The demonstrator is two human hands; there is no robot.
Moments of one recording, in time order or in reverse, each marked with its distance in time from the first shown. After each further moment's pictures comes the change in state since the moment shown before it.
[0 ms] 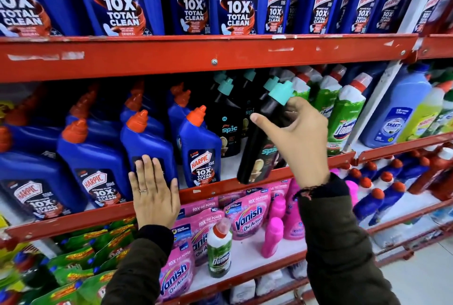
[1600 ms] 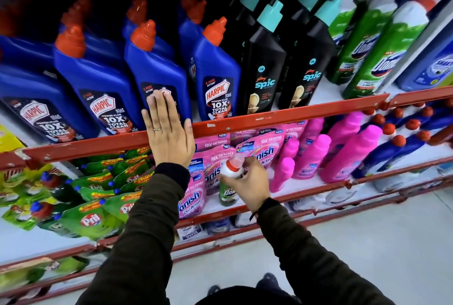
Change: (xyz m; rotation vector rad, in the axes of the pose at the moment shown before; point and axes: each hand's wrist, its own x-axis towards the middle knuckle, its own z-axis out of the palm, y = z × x) left_hand -0.013 0.007 -0.010 0.052 -0.062 -0.067; right_hand -0.217 0.128 0.116 0.046 -0.680 0.485
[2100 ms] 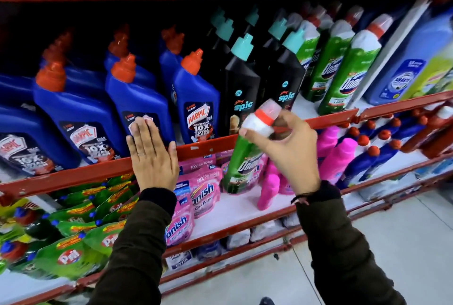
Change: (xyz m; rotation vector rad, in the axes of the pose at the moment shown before) left_hand 0.002 0.002 0.002 -0.006 0.008 -0.013; right_hand -0.013 -0.122 -0.146 0.112 0.373 -0.338
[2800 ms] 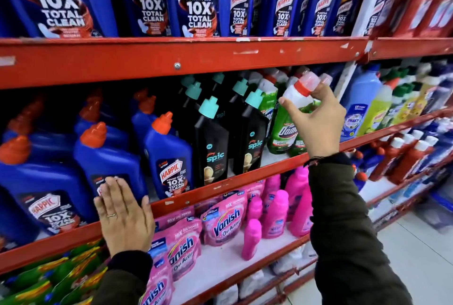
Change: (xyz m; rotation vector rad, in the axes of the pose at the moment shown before) left_hand -0.009 -0.003 0.006 -0.035 0.015 0.013; right_hand 0.123 -0.006 -0.086 -0.267 0.514 -0.191
